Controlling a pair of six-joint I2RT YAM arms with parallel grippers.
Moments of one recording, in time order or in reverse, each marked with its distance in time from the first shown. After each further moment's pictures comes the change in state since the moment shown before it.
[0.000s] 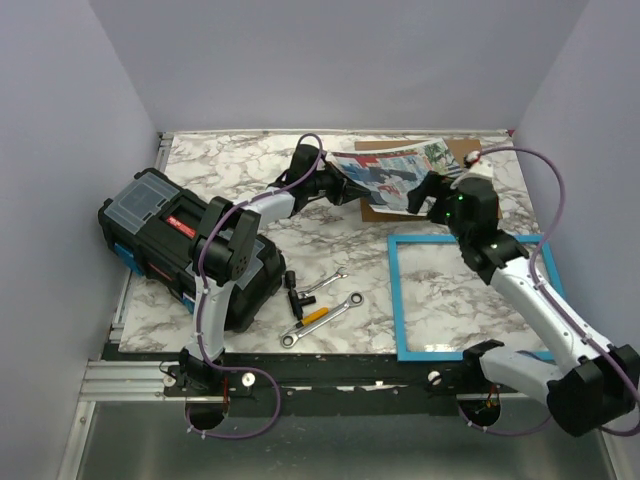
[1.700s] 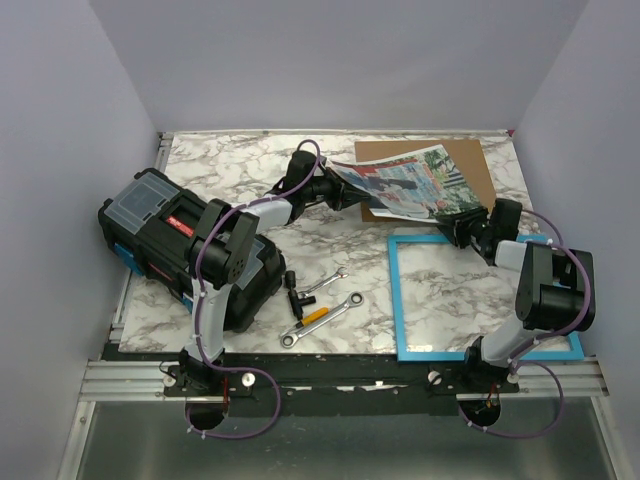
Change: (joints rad) left arm -0.004 -0.043 -0.114 0.135 0.054 -0.106; right arm -0.686 0.552 -0.222 0.443 -0.765 0.822
